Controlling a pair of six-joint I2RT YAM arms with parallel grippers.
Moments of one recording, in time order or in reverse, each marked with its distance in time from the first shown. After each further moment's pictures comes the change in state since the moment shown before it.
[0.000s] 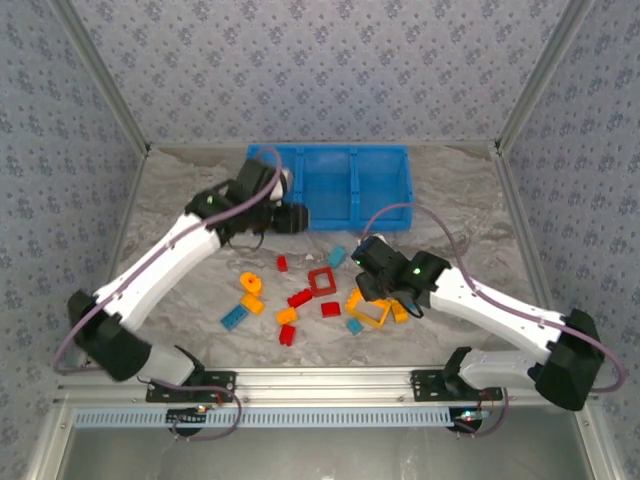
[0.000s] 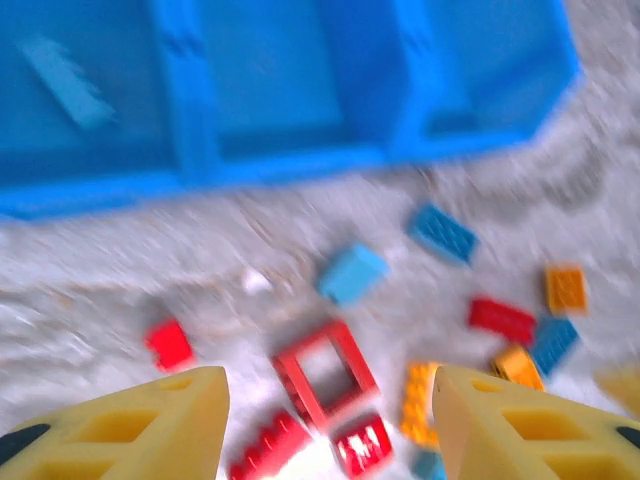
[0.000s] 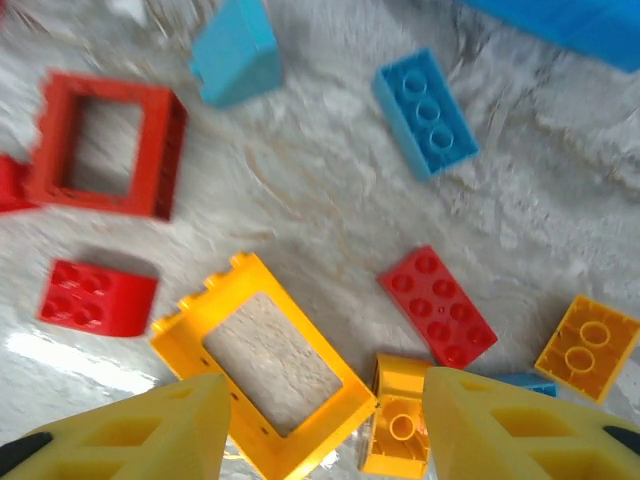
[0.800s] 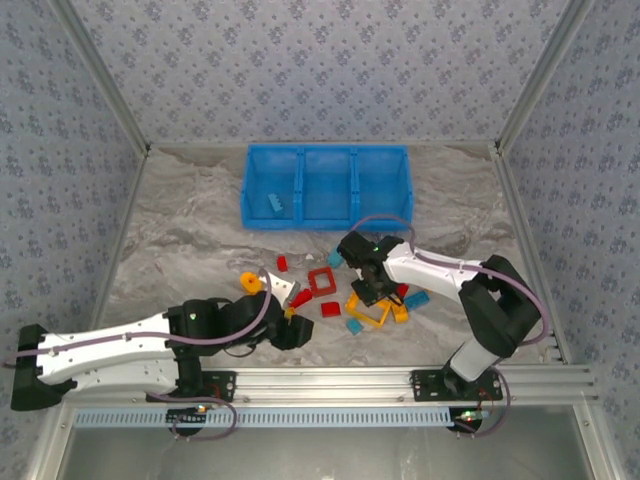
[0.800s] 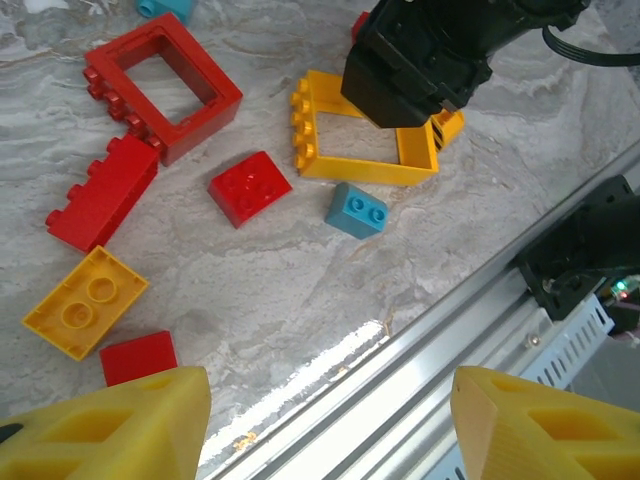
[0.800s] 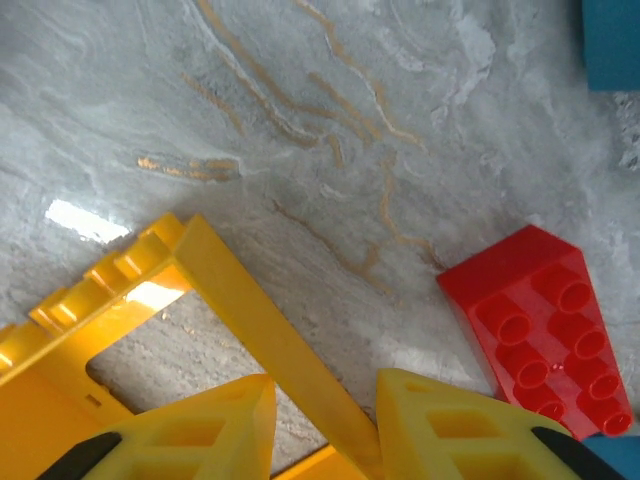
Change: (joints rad) left arm -0.646 -0.518 -0.649 0.220 -0.278 -0.305; right arm -0.119 0.385 0.034 0.034 -0.154 -0.177
